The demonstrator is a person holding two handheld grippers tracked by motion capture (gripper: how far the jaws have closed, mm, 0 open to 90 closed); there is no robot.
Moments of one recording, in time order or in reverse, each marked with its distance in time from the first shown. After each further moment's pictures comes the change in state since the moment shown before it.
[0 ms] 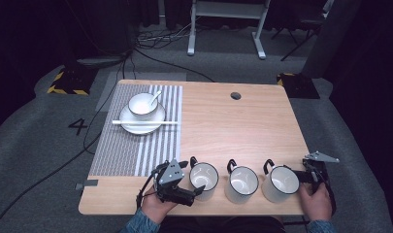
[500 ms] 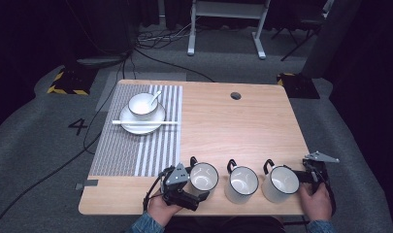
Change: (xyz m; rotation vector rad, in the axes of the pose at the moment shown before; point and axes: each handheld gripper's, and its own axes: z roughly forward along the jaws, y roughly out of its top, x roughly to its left) left arm 0.000 -0.015 0.024 0.036 -0.054 -0.036; right arm 0.000 0.000 0.000 0.000 0.000 0.001
